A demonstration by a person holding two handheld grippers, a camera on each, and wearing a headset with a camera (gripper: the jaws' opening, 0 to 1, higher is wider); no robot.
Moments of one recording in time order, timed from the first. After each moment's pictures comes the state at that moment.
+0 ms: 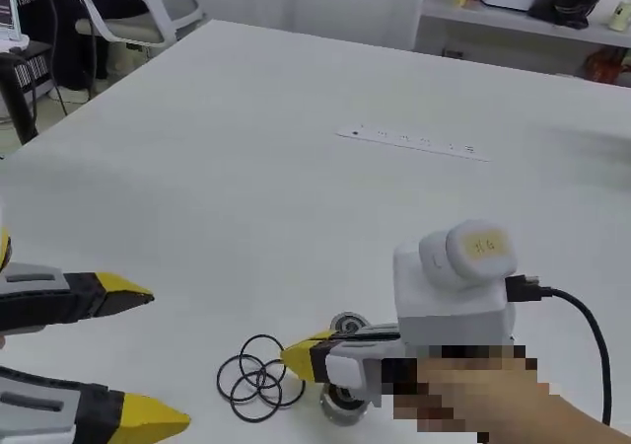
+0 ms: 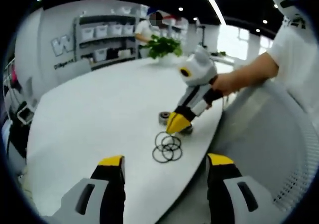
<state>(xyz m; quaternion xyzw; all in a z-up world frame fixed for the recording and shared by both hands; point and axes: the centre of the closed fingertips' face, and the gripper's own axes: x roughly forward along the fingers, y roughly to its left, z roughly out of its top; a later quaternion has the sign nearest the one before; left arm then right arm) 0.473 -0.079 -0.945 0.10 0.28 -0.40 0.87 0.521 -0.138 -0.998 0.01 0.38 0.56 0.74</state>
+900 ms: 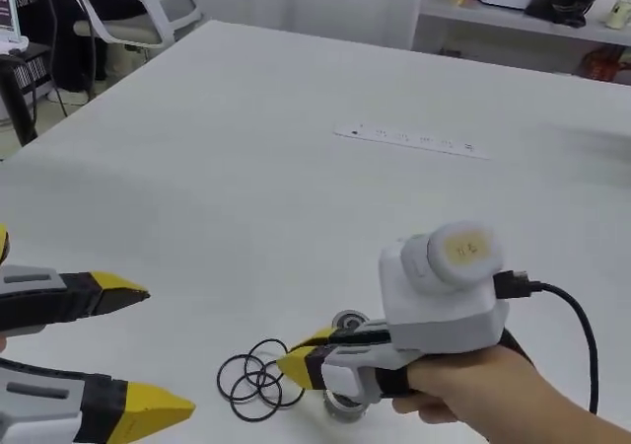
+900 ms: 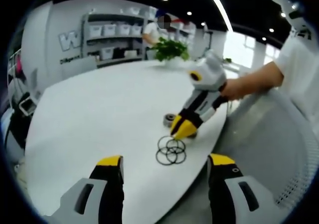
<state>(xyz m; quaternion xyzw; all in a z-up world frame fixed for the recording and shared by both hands) 0.478 -0.073 -0.941 0.06 0.27 -0.39 0.88 0.522 -0.140 -1.002 -0.07 0.35 0.57 0.74</state>
